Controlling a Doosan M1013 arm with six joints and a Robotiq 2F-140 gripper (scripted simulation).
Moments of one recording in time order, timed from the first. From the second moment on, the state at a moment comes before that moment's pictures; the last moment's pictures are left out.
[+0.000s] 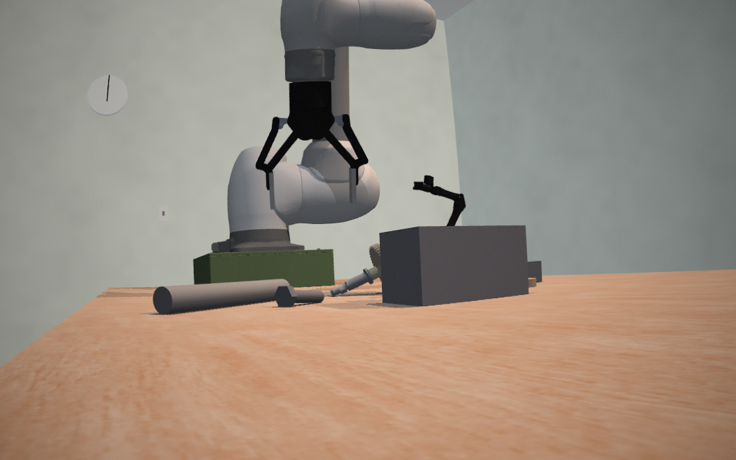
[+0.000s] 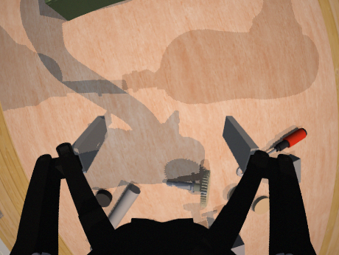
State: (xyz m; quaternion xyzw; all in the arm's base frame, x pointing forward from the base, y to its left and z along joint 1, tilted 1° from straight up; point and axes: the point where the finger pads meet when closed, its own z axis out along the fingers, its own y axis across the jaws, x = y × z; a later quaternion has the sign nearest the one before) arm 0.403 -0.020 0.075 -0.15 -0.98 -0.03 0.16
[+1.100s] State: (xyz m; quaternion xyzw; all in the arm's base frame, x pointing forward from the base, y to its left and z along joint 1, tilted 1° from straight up) arm 0.564 -0.022 0.095 -0.10 -0.94 -0.15 0.27
